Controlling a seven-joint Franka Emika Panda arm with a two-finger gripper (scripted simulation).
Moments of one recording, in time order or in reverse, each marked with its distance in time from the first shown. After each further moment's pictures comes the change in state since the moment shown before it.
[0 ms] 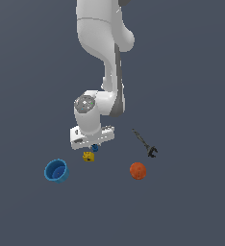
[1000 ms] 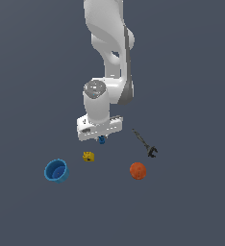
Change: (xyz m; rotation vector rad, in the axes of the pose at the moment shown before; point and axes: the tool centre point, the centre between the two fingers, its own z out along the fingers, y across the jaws) arm -0.007 -0.041 -0.045 0.000 -0.001 0.000
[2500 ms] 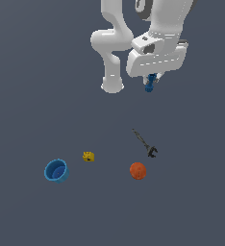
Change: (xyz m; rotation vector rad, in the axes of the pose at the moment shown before) arm -0.033 -0.221 -0.248 -0.004 0.000 -0.002
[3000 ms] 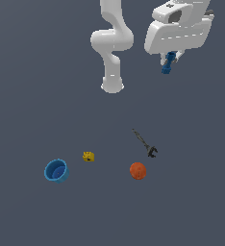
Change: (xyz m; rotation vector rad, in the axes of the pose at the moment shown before) arm -0.004 -0.056 -0.065 0.003 0.001 0.000
